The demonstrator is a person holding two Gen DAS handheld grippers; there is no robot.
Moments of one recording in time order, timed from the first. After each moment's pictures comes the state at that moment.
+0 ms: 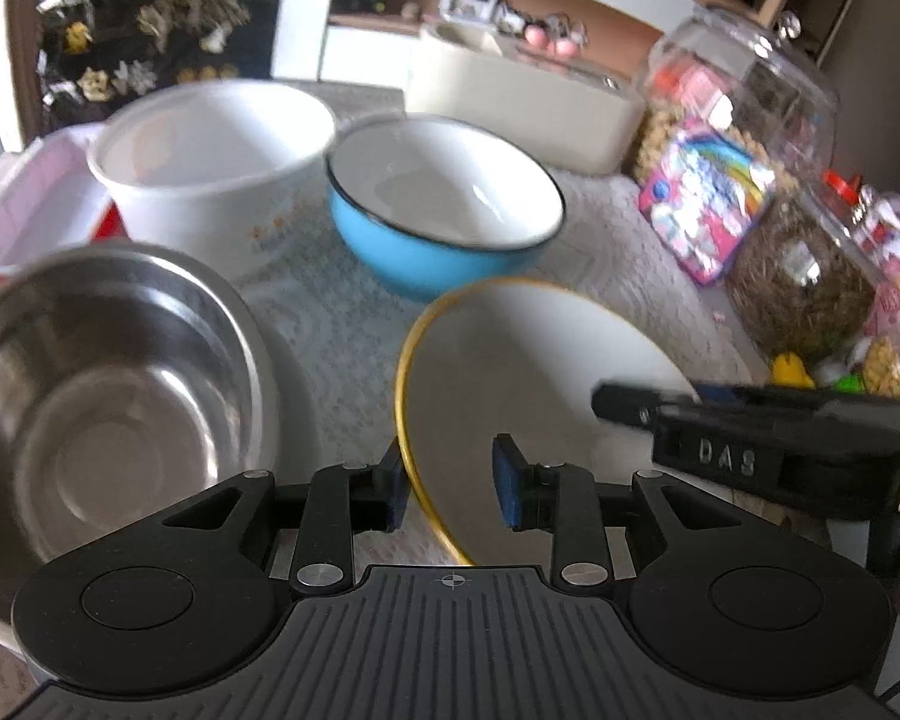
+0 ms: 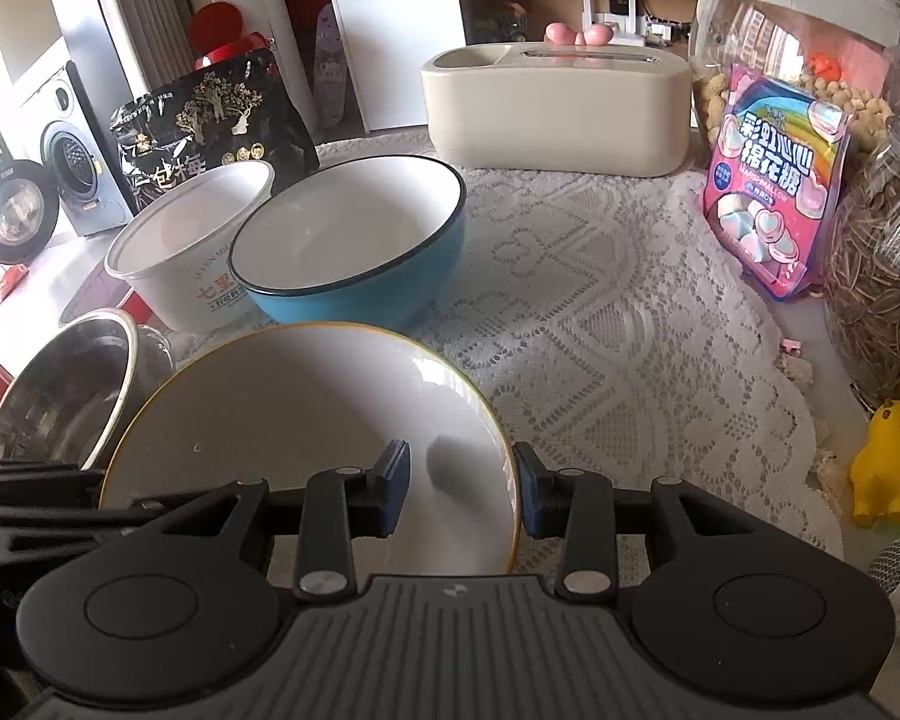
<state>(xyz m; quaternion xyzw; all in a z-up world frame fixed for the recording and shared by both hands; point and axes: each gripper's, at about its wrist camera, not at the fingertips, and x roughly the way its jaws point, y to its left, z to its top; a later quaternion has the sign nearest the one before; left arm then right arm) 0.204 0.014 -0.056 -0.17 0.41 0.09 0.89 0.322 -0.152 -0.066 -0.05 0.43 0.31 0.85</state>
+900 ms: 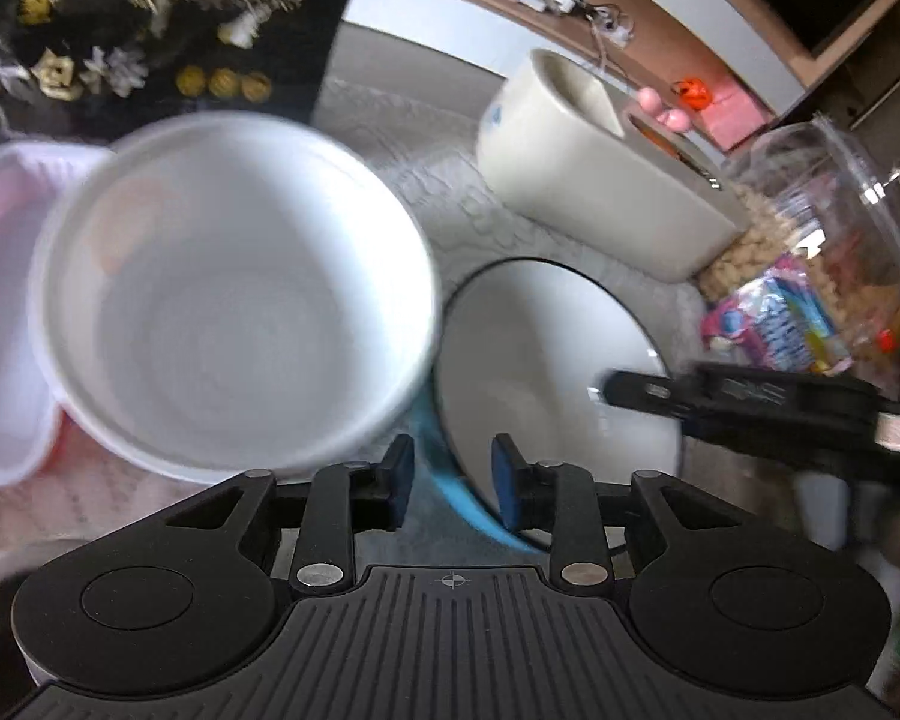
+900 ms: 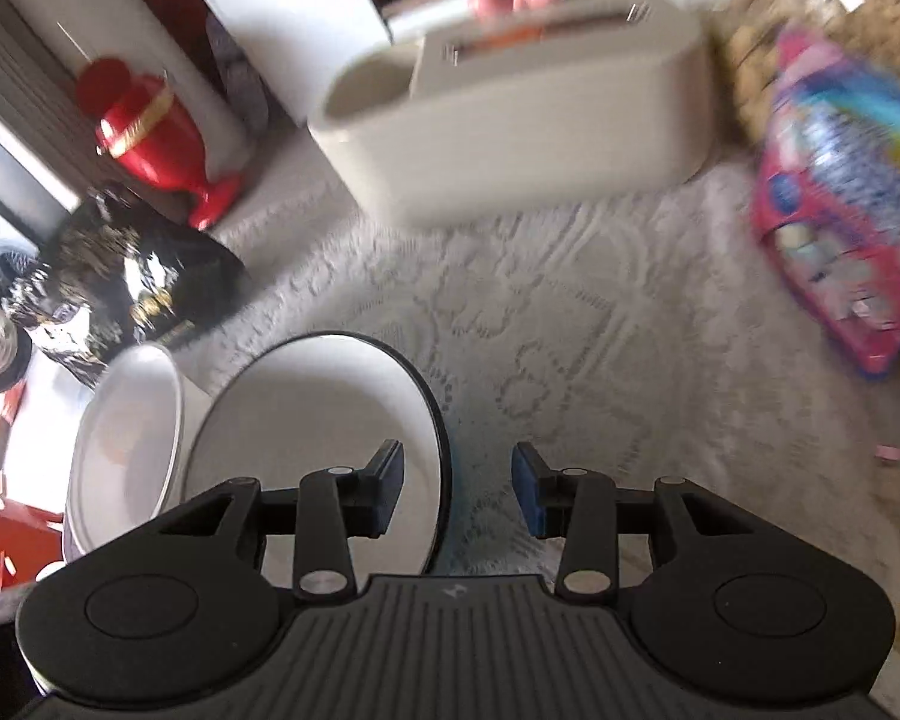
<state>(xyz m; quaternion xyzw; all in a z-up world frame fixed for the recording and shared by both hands) 0.322 0.129 -0.059 -0.28 0.45 0.06 0.84 0.482 -0.073 -0.070 0.07 0.55 0.26 0.79</state>
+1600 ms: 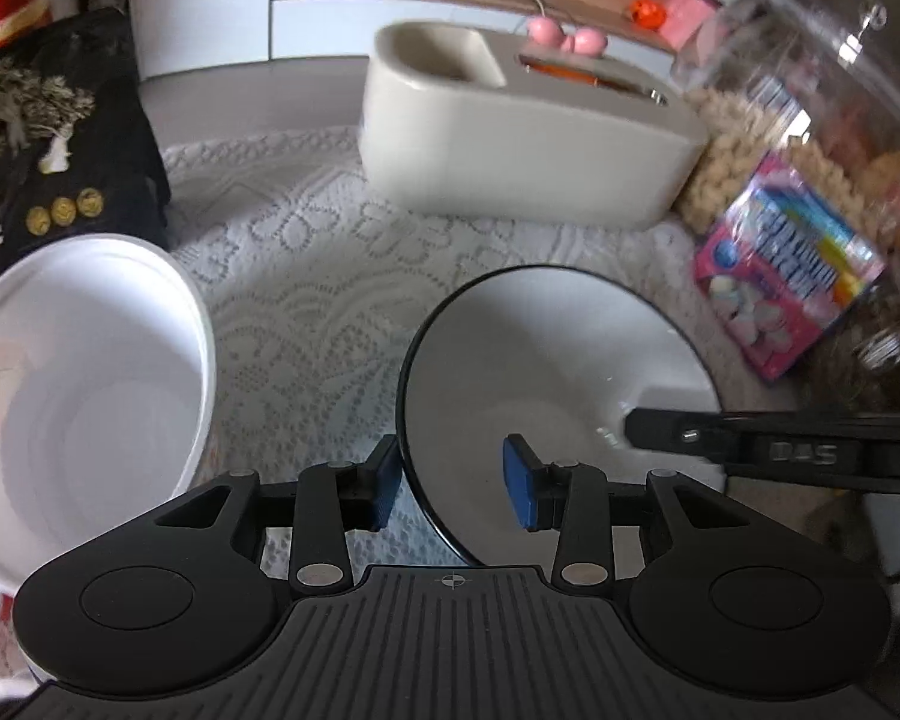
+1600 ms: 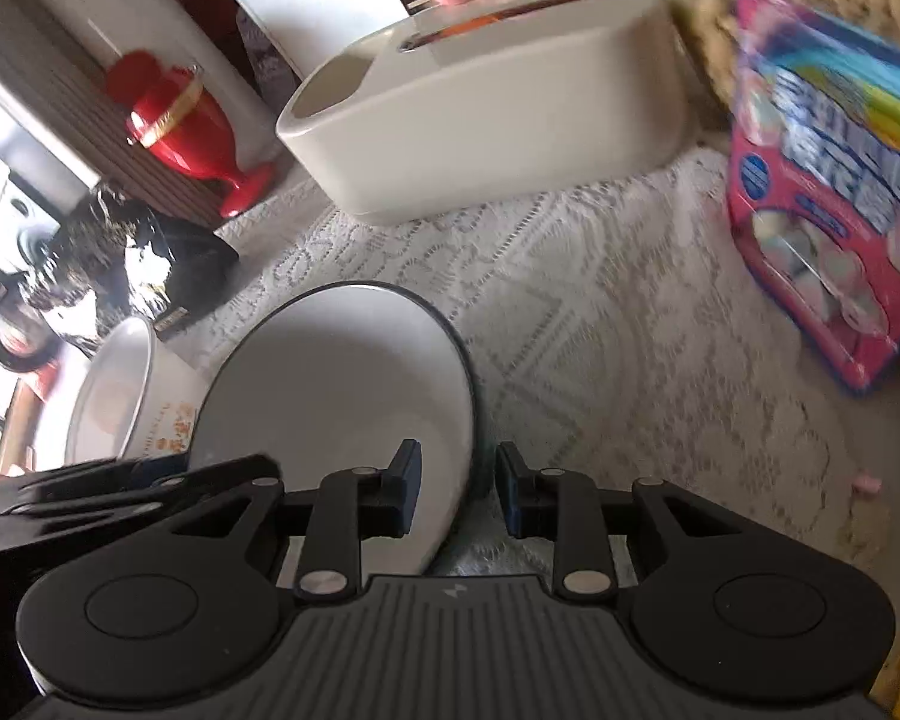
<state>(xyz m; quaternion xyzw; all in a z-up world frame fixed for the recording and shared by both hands) 0.391 0.062 -0.062 -0.13 0.48 0.04 0.87 0.483 -0.133 -0.078 0.08 0.53 0.30 0.79</state>
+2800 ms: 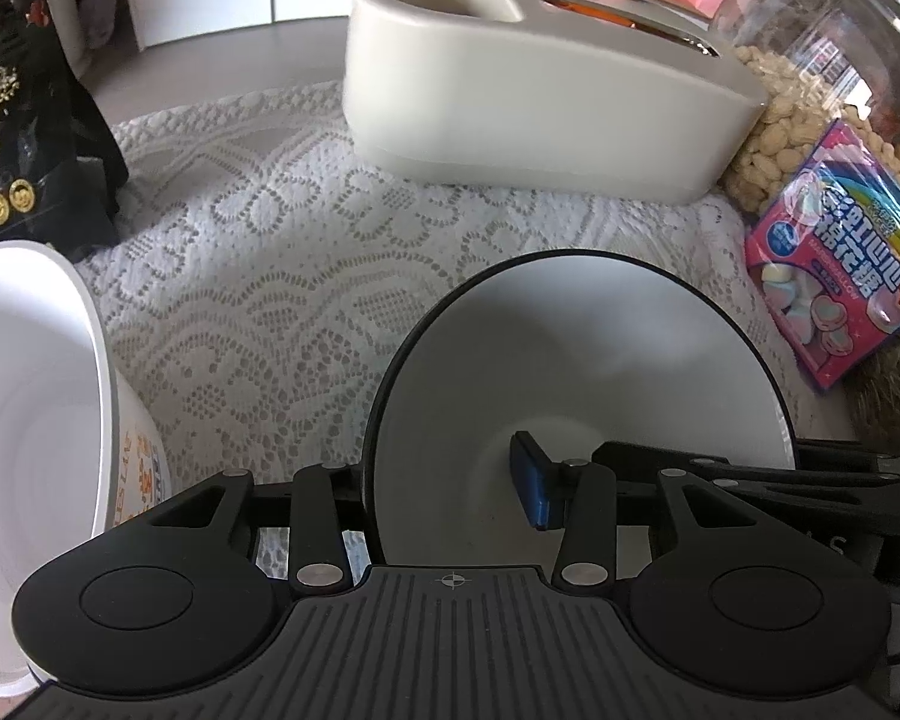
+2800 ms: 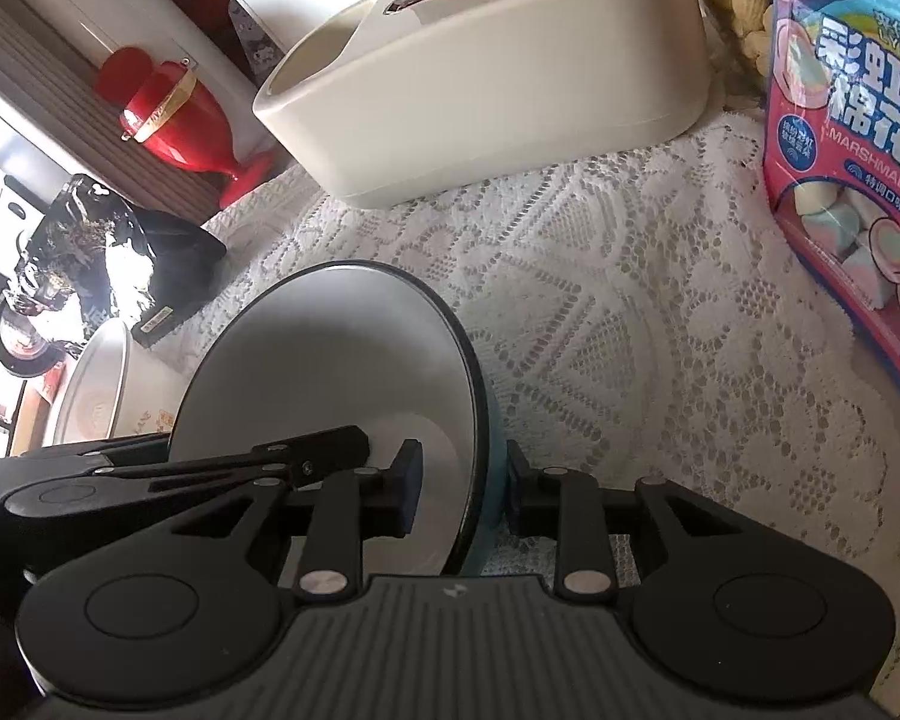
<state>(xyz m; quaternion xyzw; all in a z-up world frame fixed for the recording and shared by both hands) 0.435 0.060 -0.092 -0.12 0.50 0.05 0.85 0.498 -0.109 -0.103 0.09 0.55 0.30 0.77</state>
